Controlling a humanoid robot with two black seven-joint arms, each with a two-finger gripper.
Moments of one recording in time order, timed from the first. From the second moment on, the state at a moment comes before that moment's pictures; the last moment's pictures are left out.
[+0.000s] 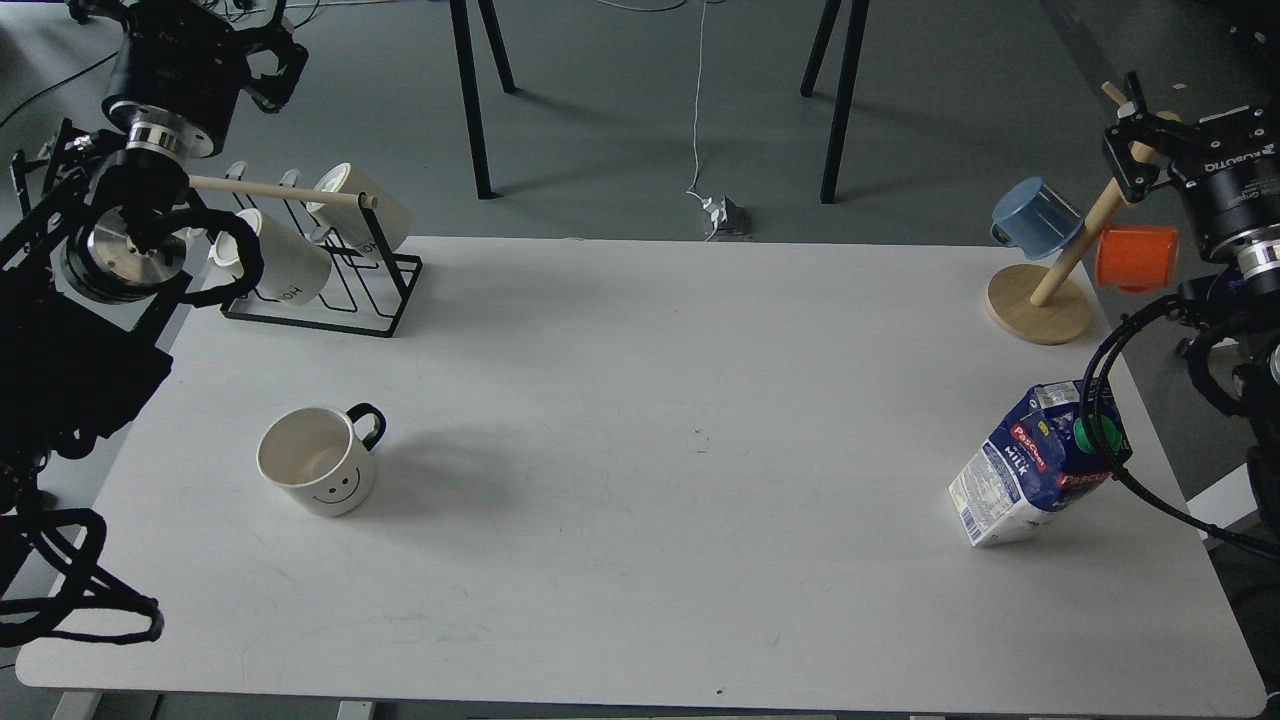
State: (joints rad) left arm -0.90 0.37 -0.90 -0.63 -0.06 -0.40 -0.30; right arm 0.54 -0.45 1.31 0.85 0.29 0.49 0.02
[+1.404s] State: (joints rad) left arm -0.65 1.04 -0.52 -1.19 1.36 -0.30 -0.42; right arm 0.55 -0.46 1.32 0.85 0.29 0.49 0.02
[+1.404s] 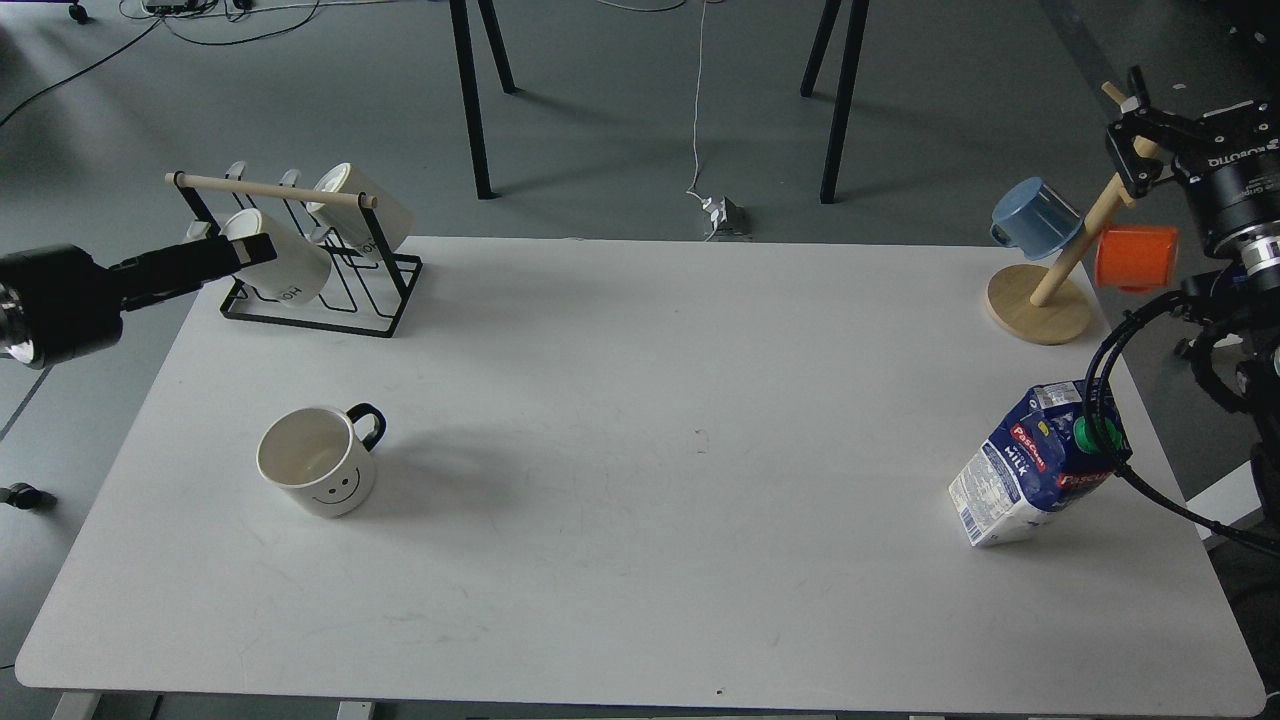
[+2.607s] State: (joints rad) left arm -0.60 0.73 -0.29 -0.79 1.91 0.00 -0.44; right arm 0.54 -0.50 1.30 0.85 0.29 0.49 0.02
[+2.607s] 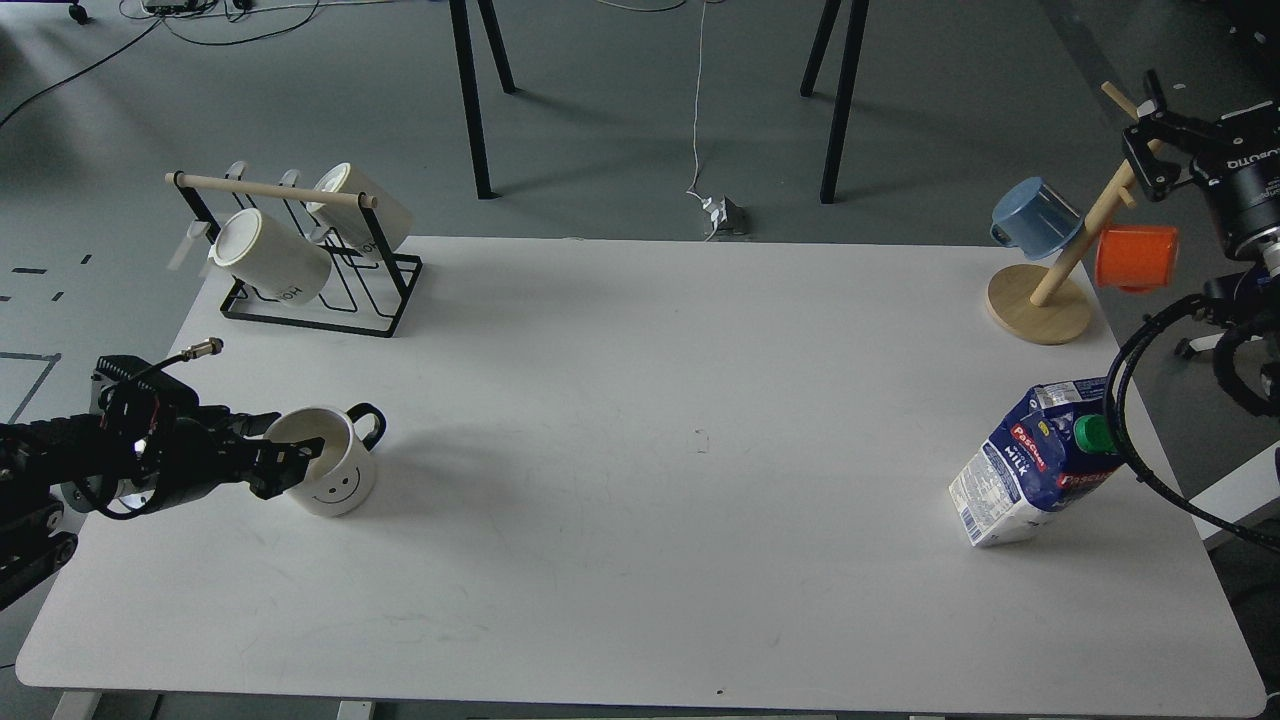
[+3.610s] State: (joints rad) left arm -1.01 0.51 -0.30 -1.15 1.93 -0.47 -0.36; right arm 0.52 -0.52 1.34 0.87 0.29 0.49 0.02
